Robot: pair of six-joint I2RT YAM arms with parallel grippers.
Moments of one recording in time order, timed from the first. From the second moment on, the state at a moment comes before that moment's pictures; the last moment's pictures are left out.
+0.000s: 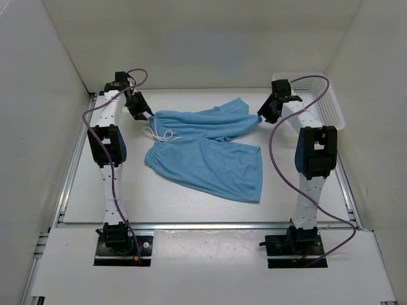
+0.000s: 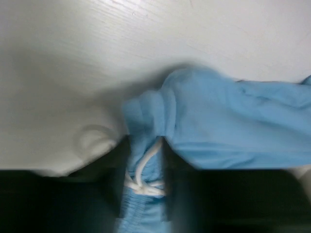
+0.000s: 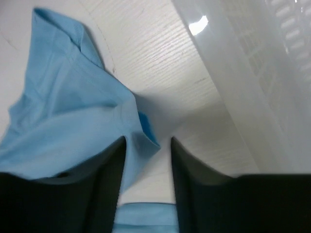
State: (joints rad) left arm 0.05 2.50 2.40 -1.02 0.30 -0.47; right arm 0.12 2.12 1.73 -0.51 0.05 0.71
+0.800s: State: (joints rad) left arm 0.04 1.77 1.27 -0.85 0.22 -0.53; right arm 0.22 1.41 0.93 -0.52 -0.06 0.69
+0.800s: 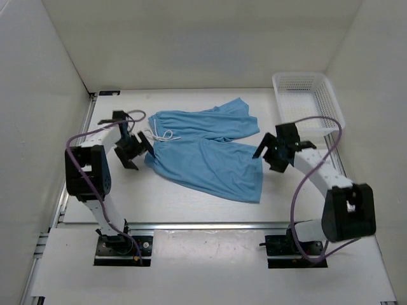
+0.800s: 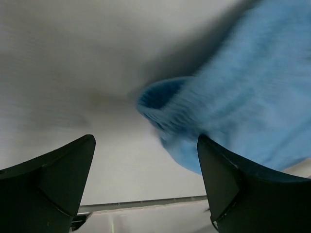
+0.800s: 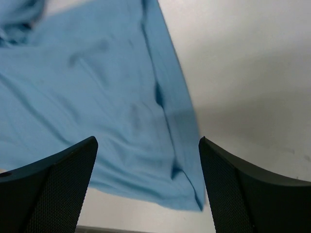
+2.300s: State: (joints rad) left arm -0.03 1.46 1.09 -0.91 0.22 -0.54; right arm 0.50 0.79 0.54 -0.80 0.01 0.96
